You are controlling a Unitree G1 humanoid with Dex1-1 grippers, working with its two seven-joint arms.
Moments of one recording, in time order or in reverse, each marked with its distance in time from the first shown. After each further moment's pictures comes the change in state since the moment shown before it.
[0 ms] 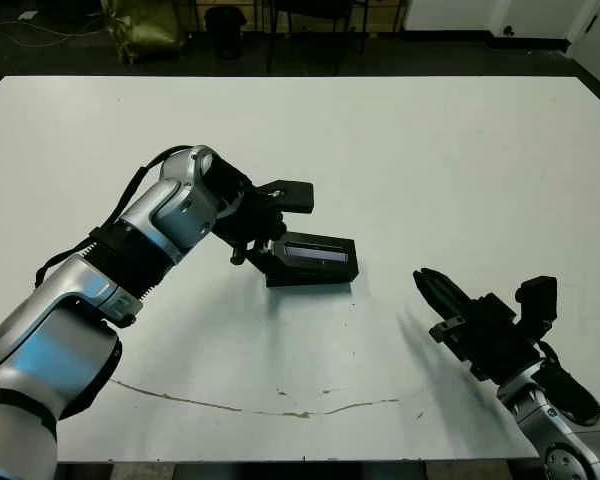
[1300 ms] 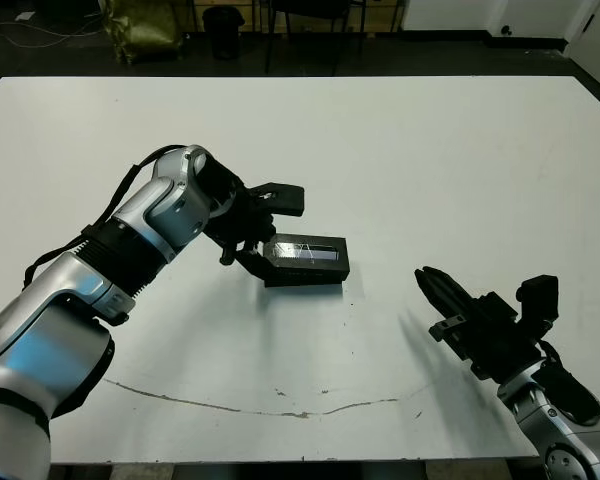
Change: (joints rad) left arm -0.003 0.030 -0.027 0.030 0.009 -0.011 -0.021; right arm 0.000 -0.003 0.002 -0.012 0.000 -0.002 -0.017
